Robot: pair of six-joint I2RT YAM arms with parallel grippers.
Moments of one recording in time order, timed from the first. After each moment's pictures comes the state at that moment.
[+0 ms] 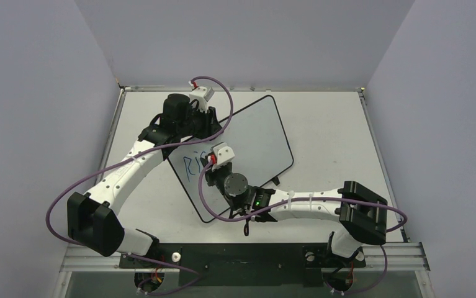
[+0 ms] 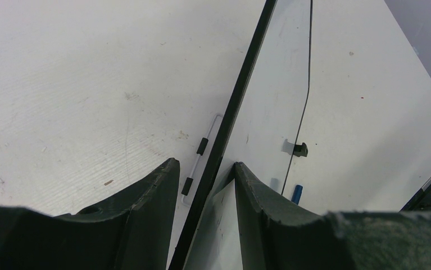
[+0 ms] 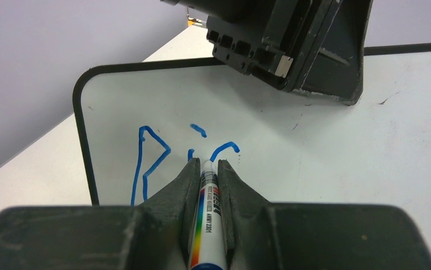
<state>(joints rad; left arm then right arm) -0.45 1.41 1.25 -0.33 0.26 -0.22 1.25 1.60 0.96 0.63 0.66 0.07</state>
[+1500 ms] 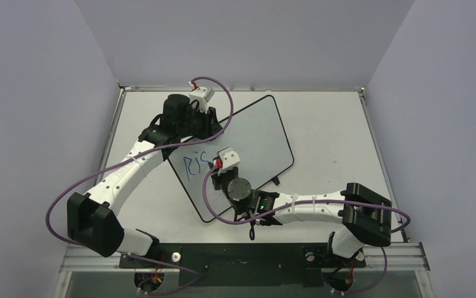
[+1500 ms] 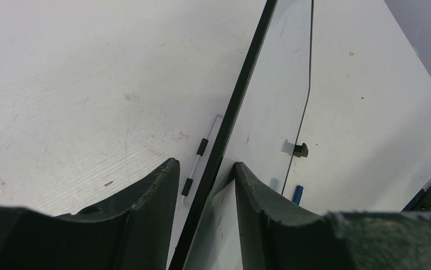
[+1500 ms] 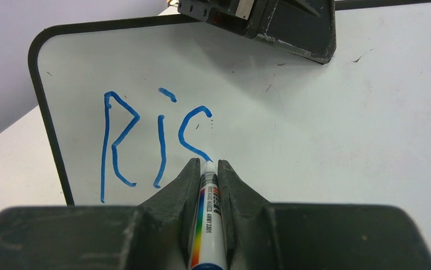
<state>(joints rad) -0.45 1.40 1.24 -0.32 0.26 -0.22 1.26 1.56 0.88 0.62 0.72 0.10</state>
